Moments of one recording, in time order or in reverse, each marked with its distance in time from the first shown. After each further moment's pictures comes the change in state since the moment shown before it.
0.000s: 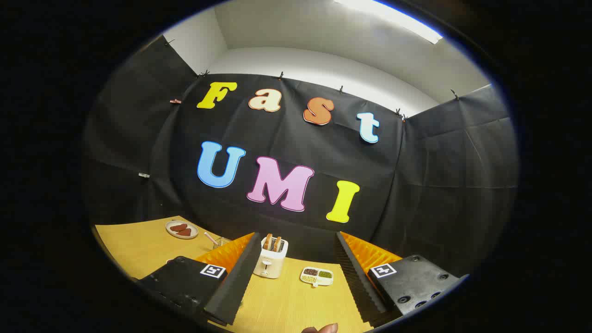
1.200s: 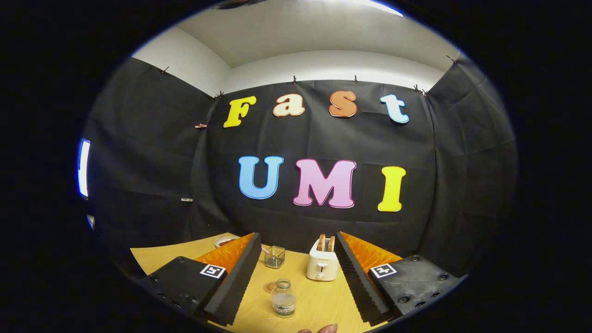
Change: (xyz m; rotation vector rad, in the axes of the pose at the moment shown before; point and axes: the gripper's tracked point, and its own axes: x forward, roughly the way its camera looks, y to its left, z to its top) arm 0.008 0.076 -0.049 0.224 -0.033 0.272
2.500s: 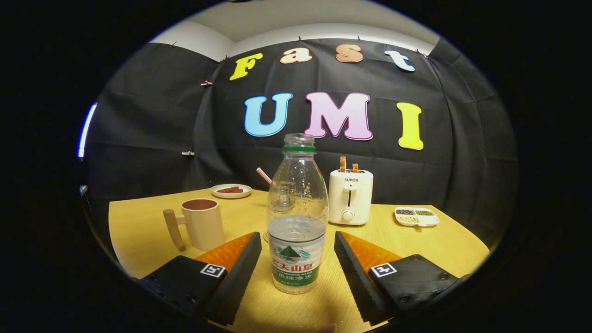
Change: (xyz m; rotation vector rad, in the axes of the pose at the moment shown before) arm 0.051 0.026 -0.280 0.014 0.170 0.032
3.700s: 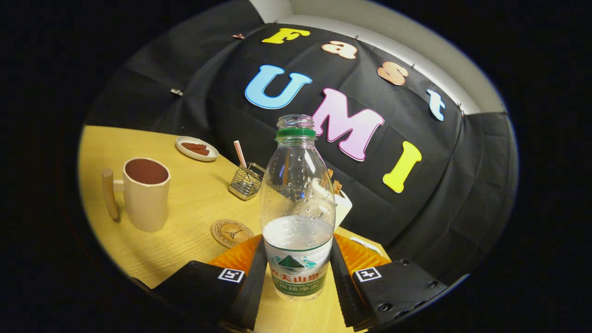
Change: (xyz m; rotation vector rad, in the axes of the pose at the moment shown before) arm 0.054 -0.023 0.039 -0.537 0.115 -0.188
